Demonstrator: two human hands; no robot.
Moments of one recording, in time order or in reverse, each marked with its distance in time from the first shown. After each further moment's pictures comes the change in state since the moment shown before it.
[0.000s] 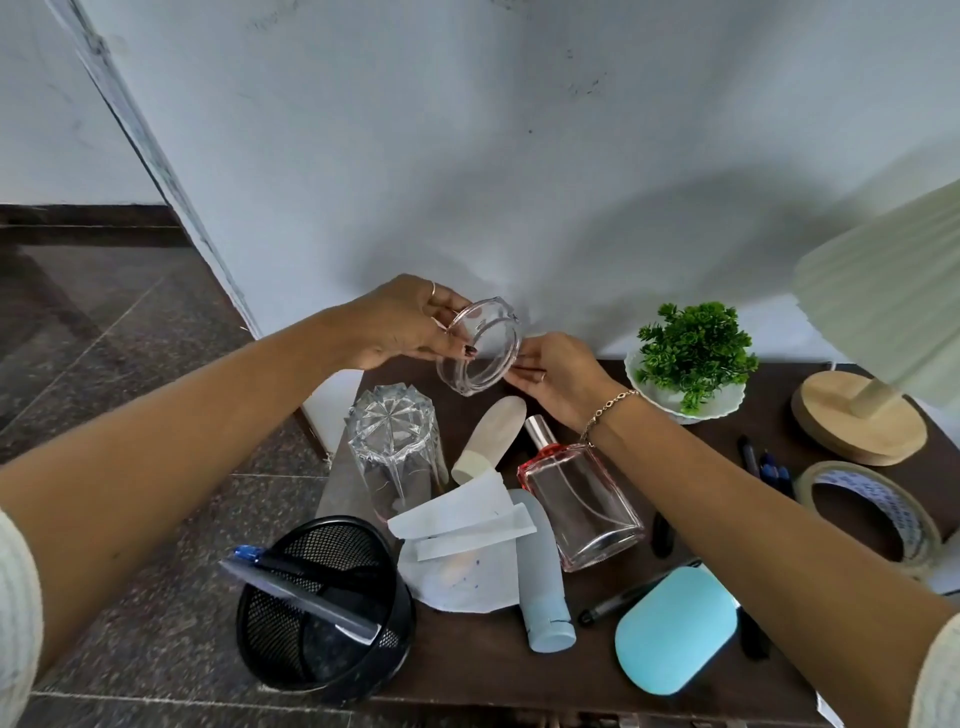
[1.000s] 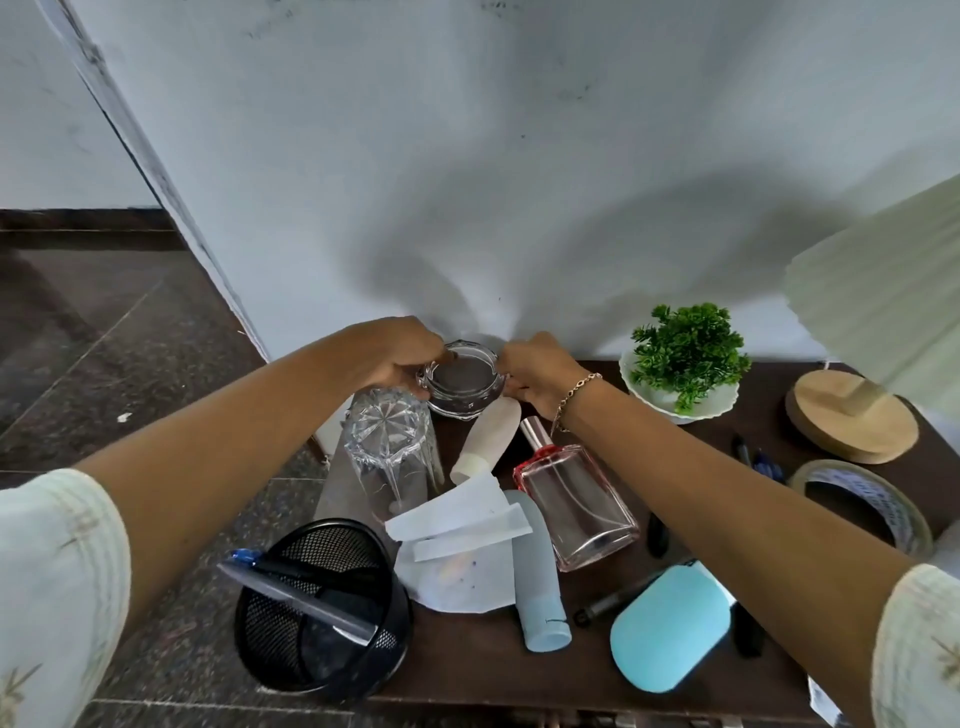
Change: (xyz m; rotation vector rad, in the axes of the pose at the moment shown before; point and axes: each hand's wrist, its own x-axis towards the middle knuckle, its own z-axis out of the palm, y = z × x) left_hand 0.020 -0.014 0.013 0.052 0.073 -0.399; right_hand 0.004 0.000 0.018 -0.438 0.075 -0.013
